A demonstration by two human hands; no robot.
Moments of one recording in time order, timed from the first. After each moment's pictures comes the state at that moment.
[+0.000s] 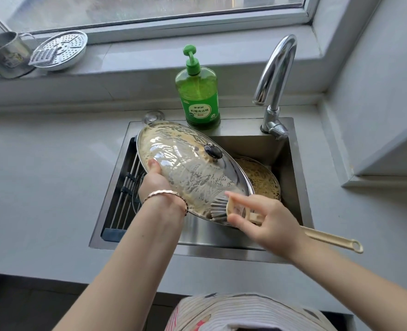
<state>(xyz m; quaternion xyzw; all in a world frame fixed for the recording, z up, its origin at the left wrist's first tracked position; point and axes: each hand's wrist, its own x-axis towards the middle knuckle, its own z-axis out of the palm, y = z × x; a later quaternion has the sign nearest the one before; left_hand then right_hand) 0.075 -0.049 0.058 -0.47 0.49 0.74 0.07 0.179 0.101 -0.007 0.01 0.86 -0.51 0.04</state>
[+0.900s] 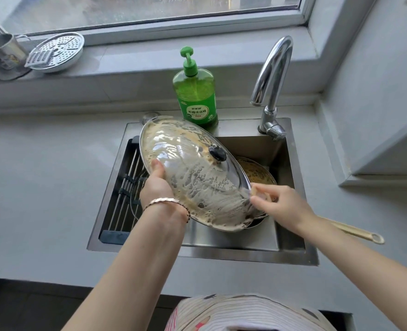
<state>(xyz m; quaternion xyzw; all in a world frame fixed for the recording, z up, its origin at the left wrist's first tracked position) 0.081 -0.053 0.054 -0.43 0.49 0.76 0.10 0.159 0.143 -0.032 0.14 0.87 -0.46 0.12</state>
